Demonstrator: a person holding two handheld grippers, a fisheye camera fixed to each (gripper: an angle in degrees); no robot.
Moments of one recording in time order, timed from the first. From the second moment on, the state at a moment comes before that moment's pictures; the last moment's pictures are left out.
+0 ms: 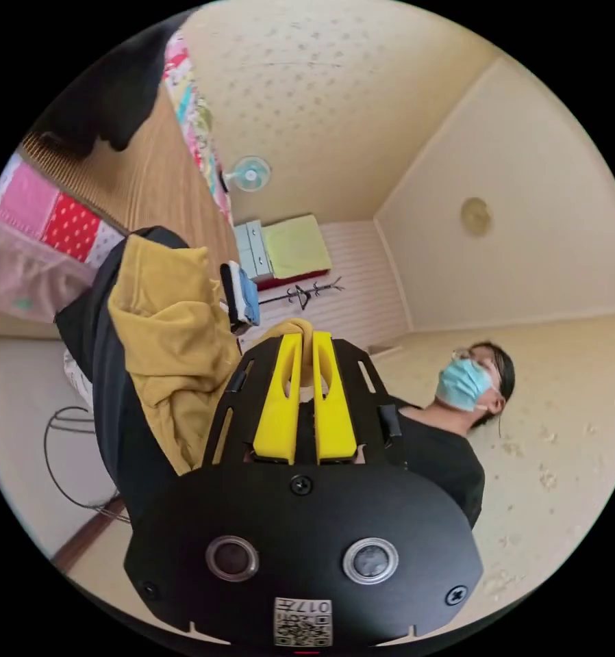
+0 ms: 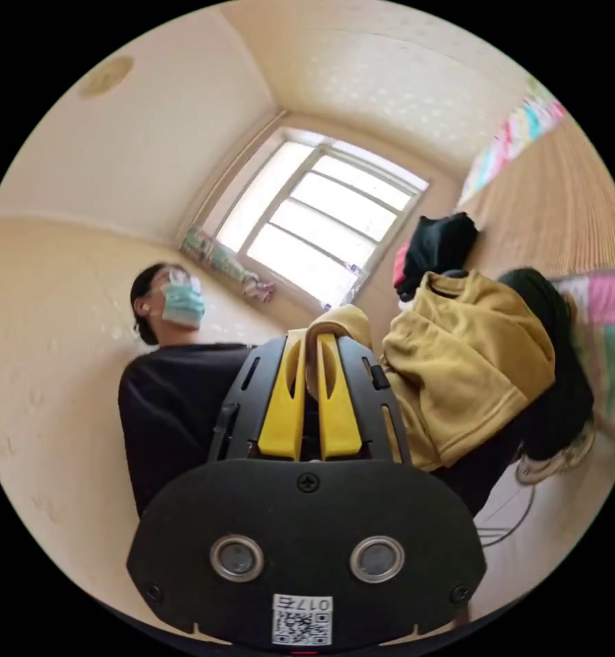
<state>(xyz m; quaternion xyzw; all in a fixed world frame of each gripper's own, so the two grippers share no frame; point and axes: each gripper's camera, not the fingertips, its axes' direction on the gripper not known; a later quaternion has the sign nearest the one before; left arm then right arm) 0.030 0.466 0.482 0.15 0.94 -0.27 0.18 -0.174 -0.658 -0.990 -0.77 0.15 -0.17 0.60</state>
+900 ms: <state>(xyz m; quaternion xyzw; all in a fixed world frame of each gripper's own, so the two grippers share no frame) 0.080 0.375 0.461 0.16 0.84 -0.37 0.36 -0.042 -0.704 -0.940 -0.52 0.36 -0.25 0.73</state>
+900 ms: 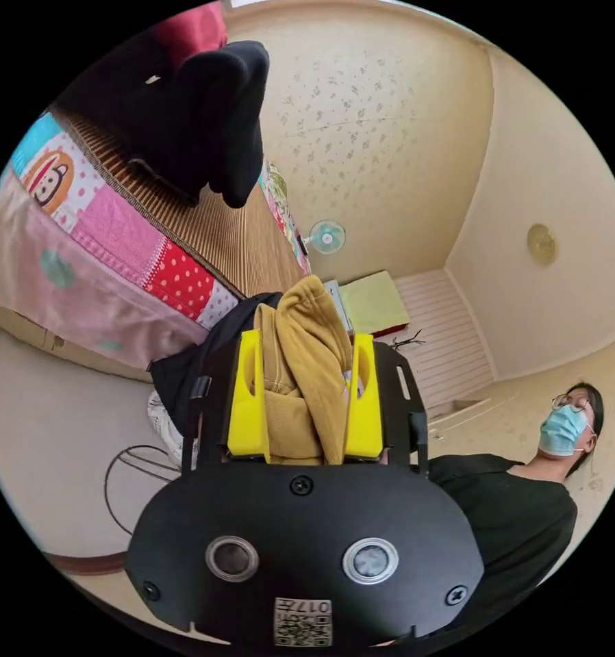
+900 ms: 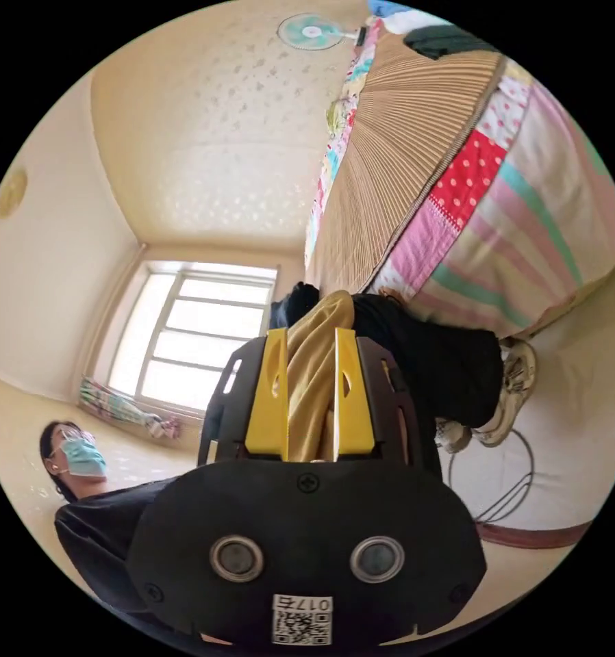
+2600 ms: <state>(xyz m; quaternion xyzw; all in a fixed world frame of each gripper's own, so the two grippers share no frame) 0.050 0.365 0.451 0.18 0.80 -0.37 0.44 -0.084 -0.596 -1.054 -0.60 0.39 -0.42 0.56</state>
